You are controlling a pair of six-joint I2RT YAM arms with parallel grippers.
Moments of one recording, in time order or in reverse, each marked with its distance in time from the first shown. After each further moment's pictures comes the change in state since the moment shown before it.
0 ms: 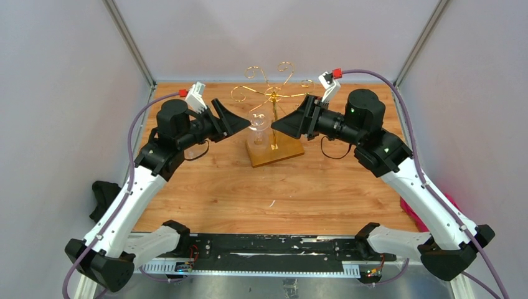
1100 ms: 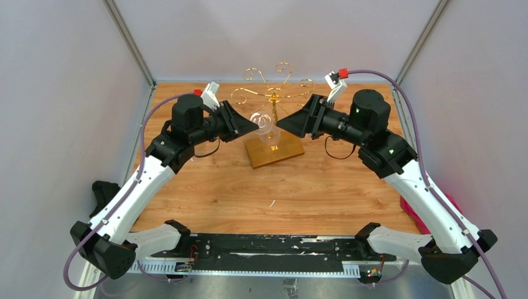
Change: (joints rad) left arm -0.087 0.107 0.061 -0.018 -0.008 -0.084; right arm -0.032 -0.022 -0.003 -0.028 0.013 -0.018
